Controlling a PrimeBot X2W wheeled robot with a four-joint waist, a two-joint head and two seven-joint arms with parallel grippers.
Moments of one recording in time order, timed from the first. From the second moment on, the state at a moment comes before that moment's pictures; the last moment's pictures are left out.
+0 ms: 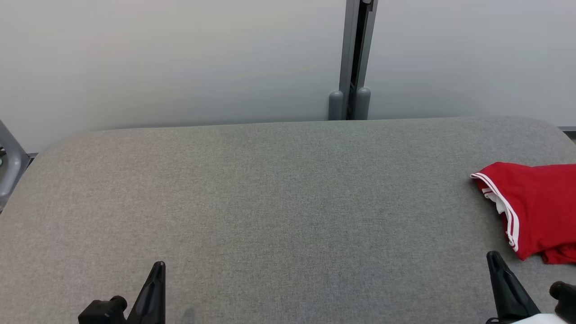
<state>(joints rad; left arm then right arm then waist) 0.16 0.21 -0.23 0.05 -0.41 0.15 -0.15 0.20 -0.05 -0.05 -0.10 0.28 0.13 0.02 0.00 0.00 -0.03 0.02</state>
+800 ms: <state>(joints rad) 0.20 0.17 -0.24 -0.02 -0.76 0.07 -0.16 0.26 -0.06 -0.16 -0.12 0.74 0.13 0.12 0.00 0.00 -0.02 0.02</state>
